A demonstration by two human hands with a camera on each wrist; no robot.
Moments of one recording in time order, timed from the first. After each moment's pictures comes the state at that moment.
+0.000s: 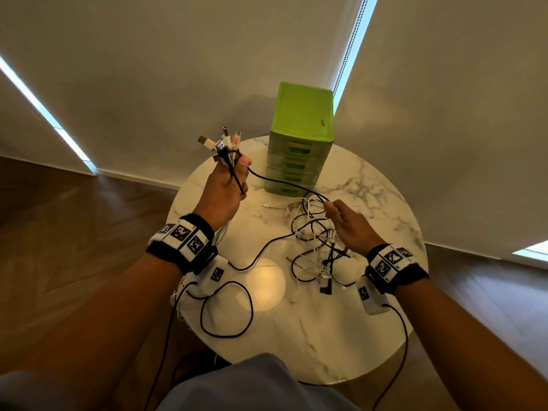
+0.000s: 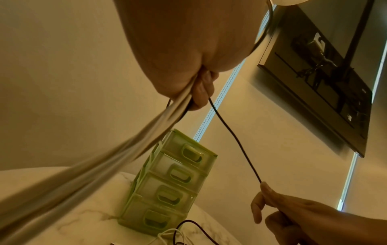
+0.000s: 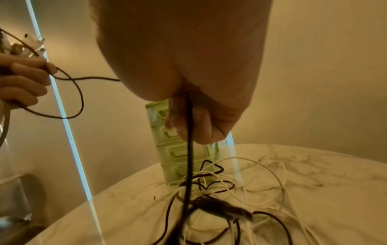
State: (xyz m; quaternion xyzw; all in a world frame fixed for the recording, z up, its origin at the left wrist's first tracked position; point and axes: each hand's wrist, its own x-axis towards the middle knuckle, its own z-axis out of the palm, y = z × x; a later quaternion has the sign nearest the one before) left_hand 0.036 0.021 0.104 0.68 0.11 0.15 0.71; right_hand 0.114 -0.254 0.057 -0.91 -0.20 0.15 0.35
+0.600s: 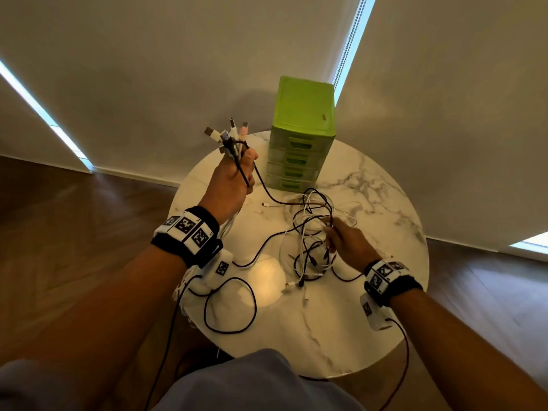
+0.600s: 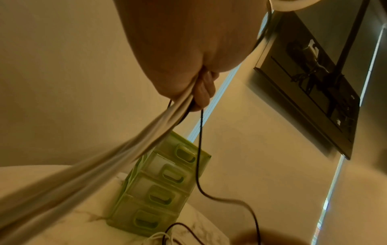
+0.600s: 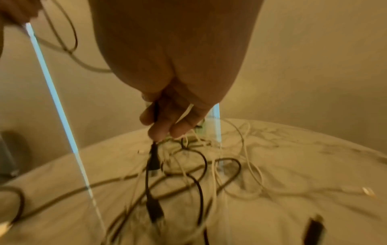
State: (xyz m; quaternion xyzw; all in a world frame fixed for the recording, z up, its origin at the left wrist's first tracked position) left_hand 0.043 0.021 0.104 0.67 0.10 0.14 0.72; right_hand 0.095 -0.270 -0.003 -0.90 -0.23 0.15 0.35
